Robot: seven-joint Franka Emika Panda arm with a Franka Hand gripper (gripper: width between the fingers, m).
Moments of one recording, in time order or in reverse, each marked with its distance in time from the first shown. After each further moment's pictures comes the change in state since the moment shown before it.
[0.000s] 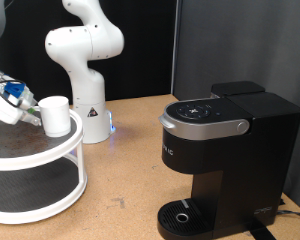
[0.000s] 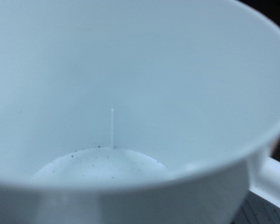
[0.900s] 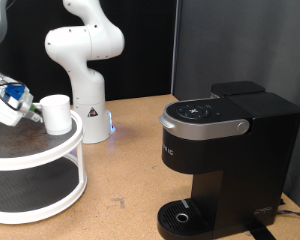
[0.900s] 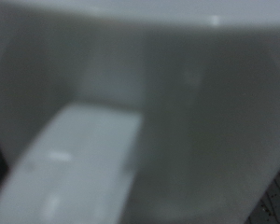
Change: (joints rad) arm -0.052 -0.010 0.008 -0.034 -0.047 0.015 0.008
